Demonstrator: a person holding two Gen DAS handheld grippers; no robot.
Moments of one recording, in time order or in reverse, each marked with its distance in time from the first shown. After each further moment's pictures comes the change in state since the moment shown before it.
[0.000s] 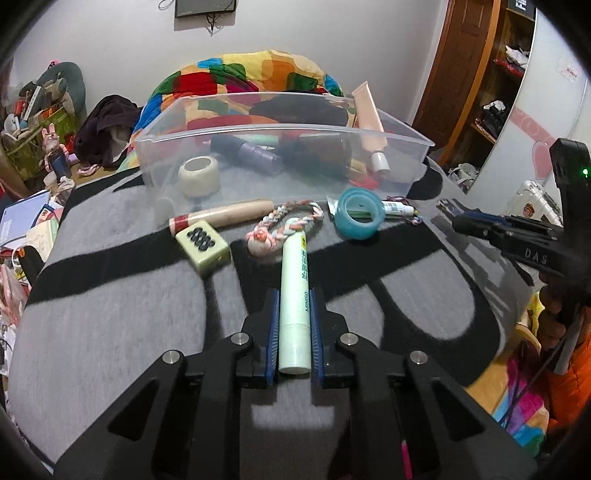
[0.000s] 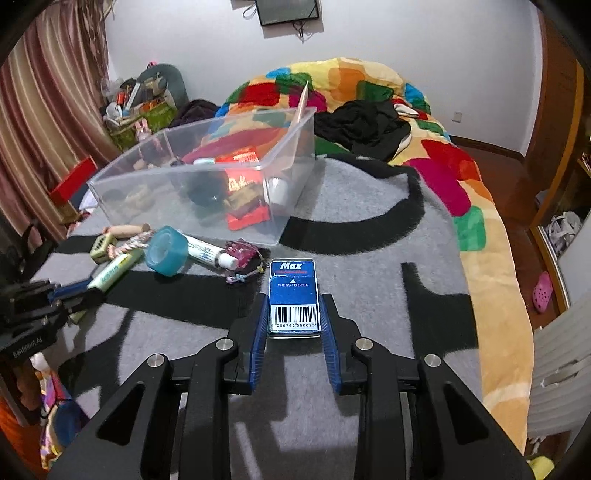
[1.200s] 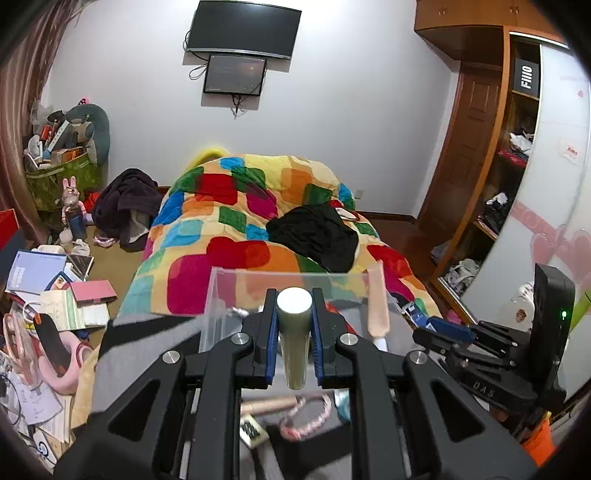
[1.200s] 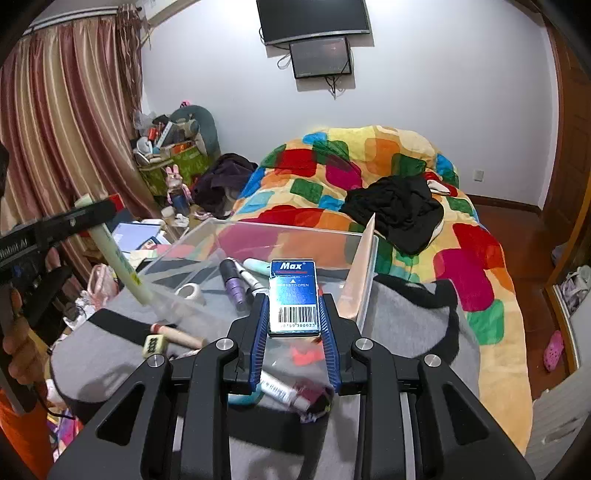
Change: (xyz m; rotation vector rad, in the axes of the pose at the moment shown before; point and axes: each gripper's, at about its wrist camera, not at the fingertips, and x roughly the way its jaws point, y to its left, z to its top) left arm -0.067 0.034 0.137 -0.093 -0.334 0.013; right arm -0.018 0.055 0.090 -0.080 -0.191 0.057
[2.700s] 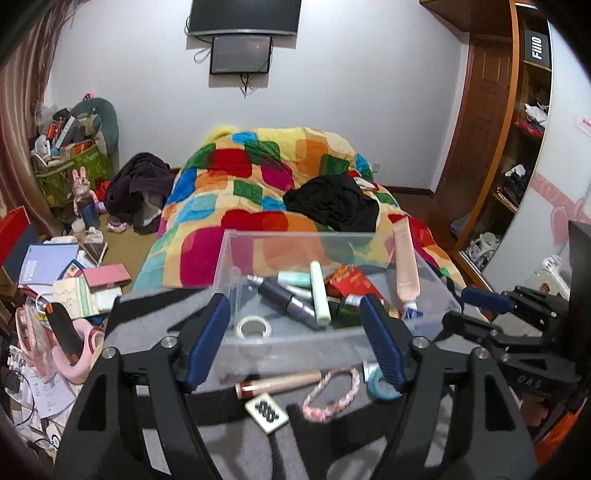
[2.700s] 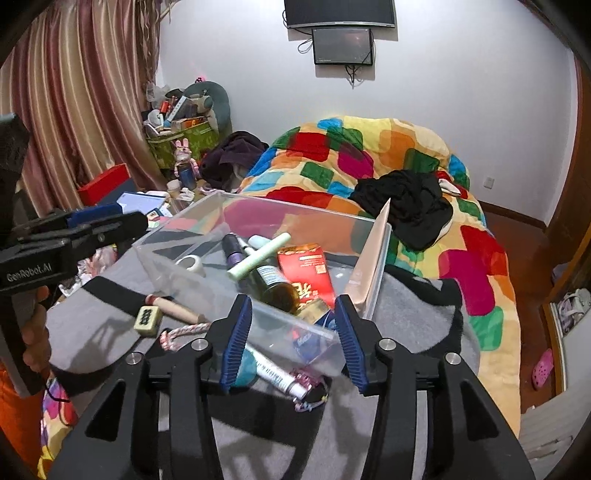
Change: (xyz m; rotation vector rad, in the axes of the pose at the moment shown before) left arm 0.020 0.004 -0.036 0.042 0.098 0.070; right arm 0.003 0.009 -0.013 -0.092 0.056 0.022
